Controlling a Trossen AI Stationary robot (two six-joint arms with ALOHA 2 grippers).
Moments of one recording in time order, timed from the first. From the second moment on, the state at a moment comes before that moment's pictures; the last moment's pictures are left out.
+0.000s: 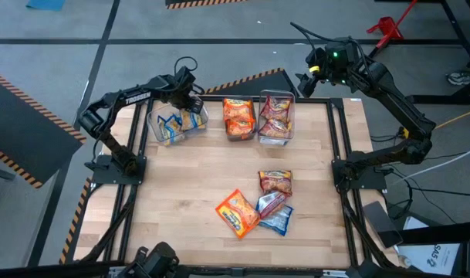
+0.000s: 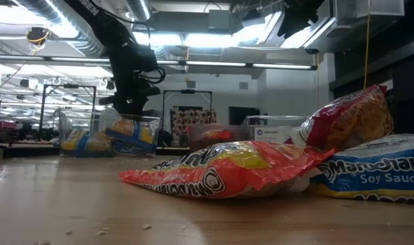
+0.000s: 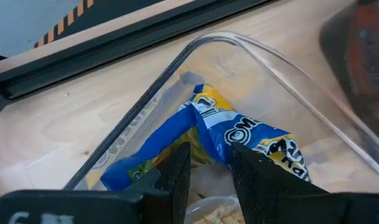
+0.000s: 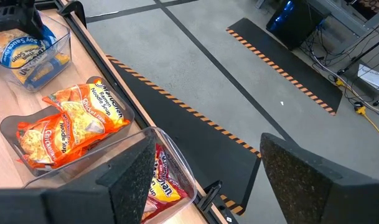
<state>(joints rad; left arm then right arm) 0.87 1.60 1.12 -0.70 -0.02 -0.34 -0.75 1.29 1.61 -0.91 0.09 -0.27</state>
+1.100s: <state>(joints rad) 0.83 1.47 0.90 -0.77 0.01 -0.40 -0.75 1.29 1.61 -0.91 0.08 -0.27</state>
